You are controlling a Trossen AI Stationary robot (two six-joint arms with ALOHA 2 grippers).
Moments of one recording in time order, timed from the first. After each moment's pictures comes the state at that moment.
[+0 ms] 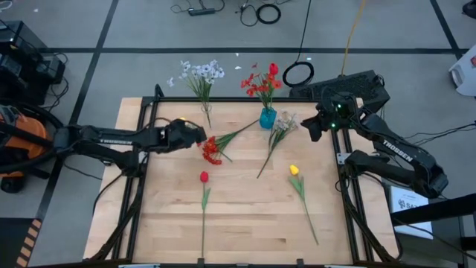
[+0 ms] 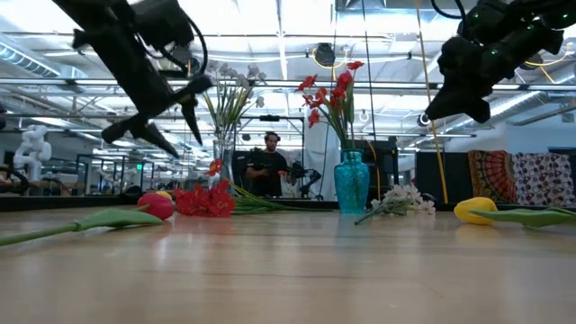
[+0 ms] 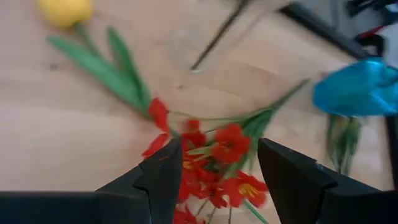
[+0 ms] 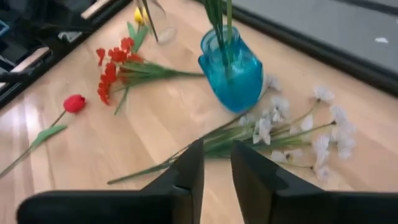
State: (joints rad) left arm 0.18 1.17 0.64 -0.39 -0.41 -1.45; right arm -0.84 0.76 0.65 -0.56 -0.38 0.17
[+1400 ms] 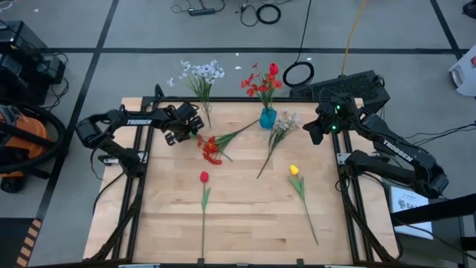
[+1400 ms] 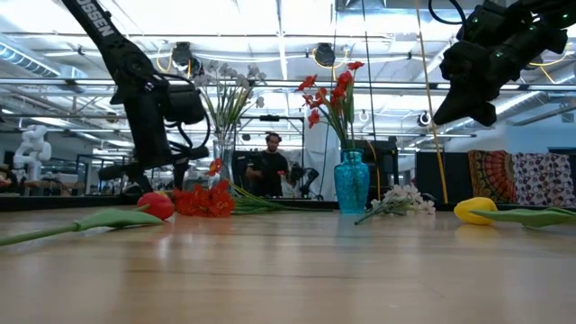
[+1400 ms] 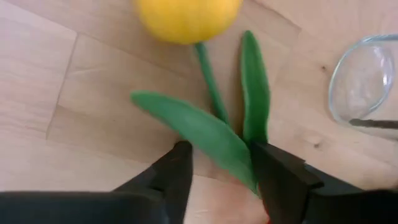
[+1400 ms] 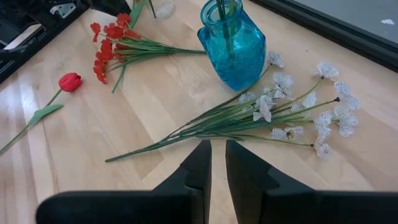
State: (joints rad) left arm 0.68 1.53 0.65 -0.41 0.06 -1.33; right arm -0.83 0.76 0.65 -0.63 -0.39 0.12
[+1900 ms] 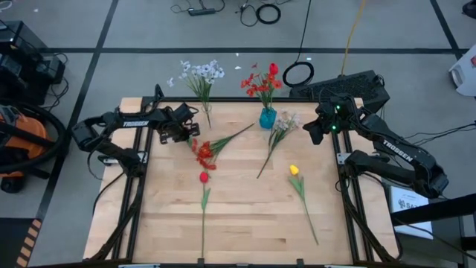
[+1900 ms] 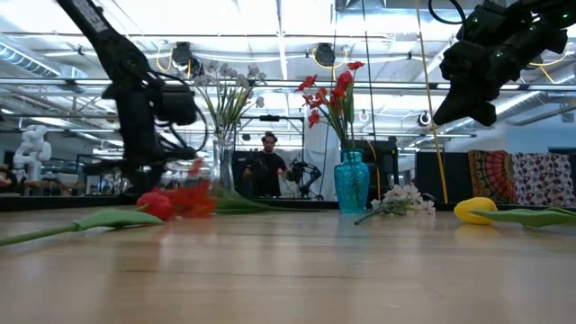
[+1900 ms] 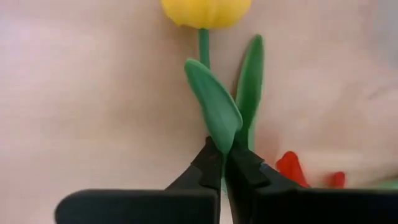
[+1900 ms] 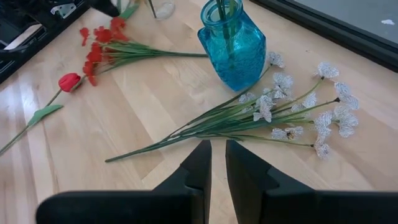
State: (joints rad) left arm 0.68 1.43 0.64 -0.56 0.09 -1.06; right arm -0.83 0.76 0.65 -0.63 -0.39 0.12
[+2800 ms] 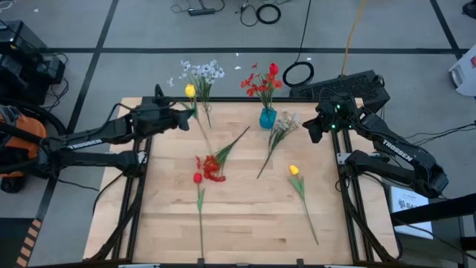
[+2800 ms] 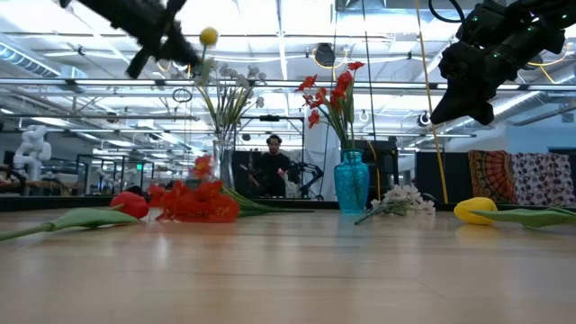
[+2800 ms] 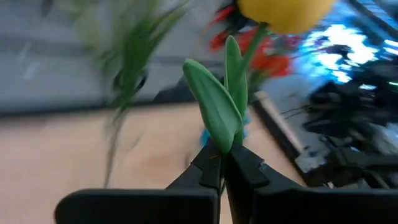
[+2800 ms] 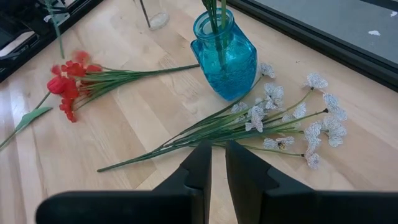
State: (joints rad) left arm 0.31 0.82 0.76 -0.27 -0.32 -0.74; right arm -0.84 0.77 0.65 -0.60 -0.36 0.12
